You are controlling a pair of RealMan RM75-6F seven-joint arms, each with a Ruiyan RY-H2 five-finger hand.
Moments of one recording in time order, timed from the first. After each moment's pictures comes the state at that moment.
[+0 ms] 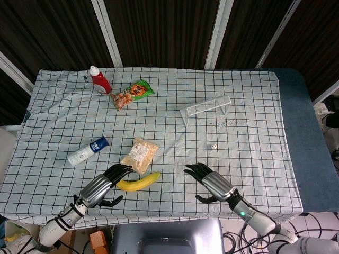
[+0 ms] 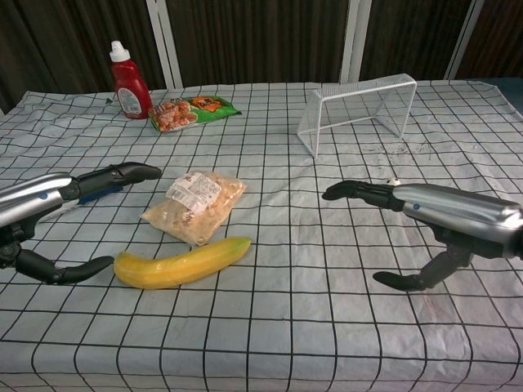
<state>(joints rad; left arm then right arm) -0.49 -1.42 0.07 -1.42 1.82 1.22 -0.43 0.52 -1.48 -0.04 -1.45 -1.72 1.04 0.24</state>
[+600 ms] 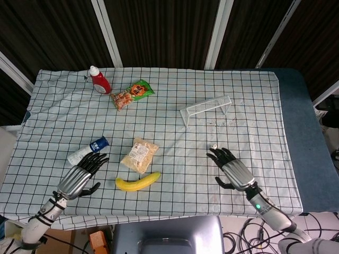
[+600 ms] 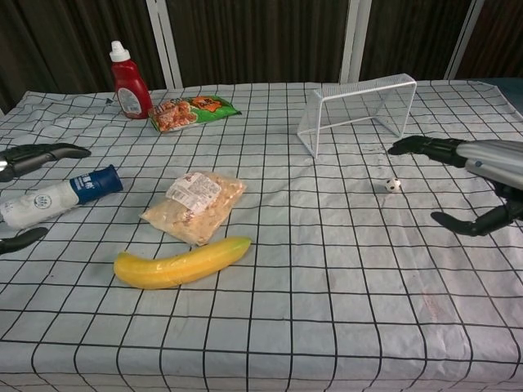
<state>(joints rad) -0.41 -1.37 0.06 -1.27 1.71 1.33 -0.16 0.47 -1.41 -0.01 -1.40 -1.60 1.13 0.07</state>
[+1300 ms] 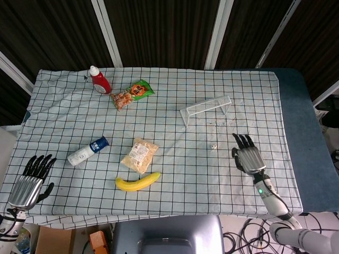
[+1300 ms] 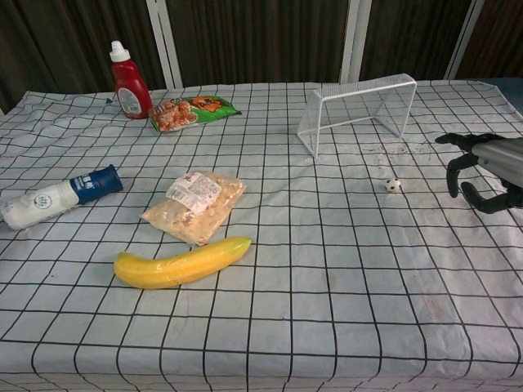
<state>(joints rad) -0.20 -1.46 0.05 -0.90 1.62 1.53 -0.20 0.48 -1.60 0.09 -1.07 -1.39 1.05 -0.09</state>
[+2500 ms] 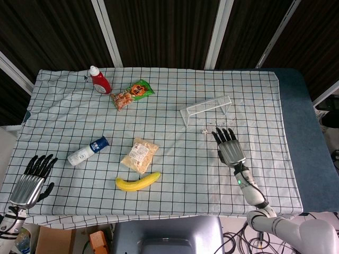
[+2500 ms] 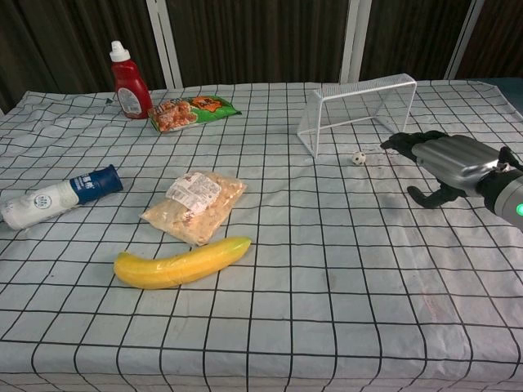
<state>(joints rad) -0.21 -1.44 0.04 -0.92 1.62 1.49 -0.18 0.60 -1.79 0.17 -0.89 -1.34 1.00 -0.24</state>
